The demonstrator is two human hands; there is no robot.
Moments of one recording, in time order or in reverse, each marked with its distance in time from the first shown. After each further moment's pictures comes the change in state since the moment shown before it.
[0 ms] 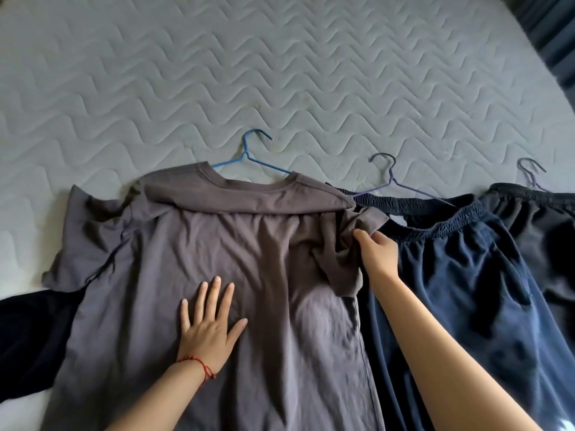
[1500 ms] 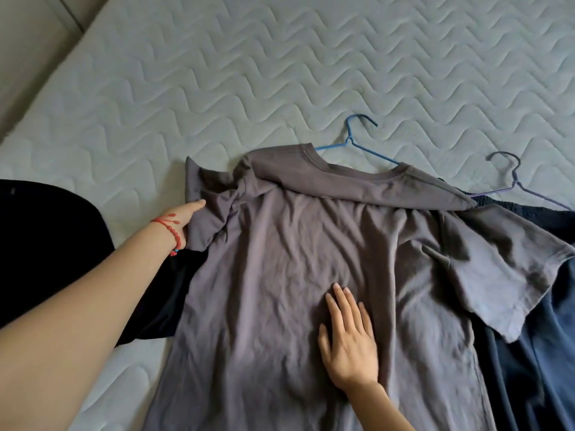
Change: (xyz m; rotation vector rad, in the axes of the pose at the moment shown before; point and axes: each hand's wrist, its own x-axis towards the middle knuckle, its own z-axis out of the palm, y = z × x) left_hand 0.090 -0.204 -0.129 -1.480 -0.002 -0.737; right_hand -0.178 0.116 0.123 -0.957 -0.315 -0.842
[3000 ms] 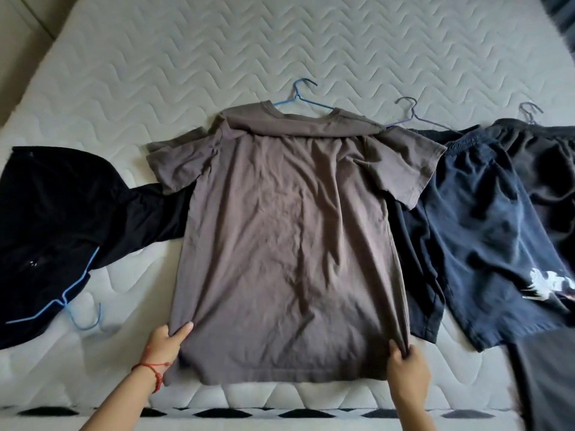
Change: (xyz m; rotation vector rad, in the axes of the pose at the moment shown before) left_hand -0.207 -0.305 -0.113 0.463 0.098 0.157; right_hand -0.286 0.030 -0.063 0.494 0.128 1.264
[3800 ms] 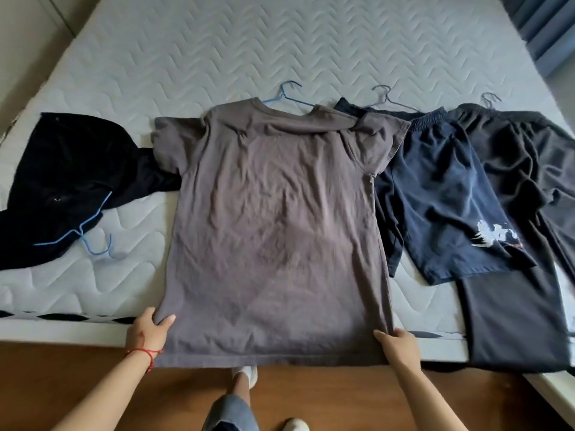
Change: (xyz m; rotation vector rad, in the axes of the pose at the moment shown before) left_hand -0.100 -0.094 -0.006 0.267 0.158 0.053; right_hand -0.019 0.097 -0.078 -0.086 -0.272 -0.050
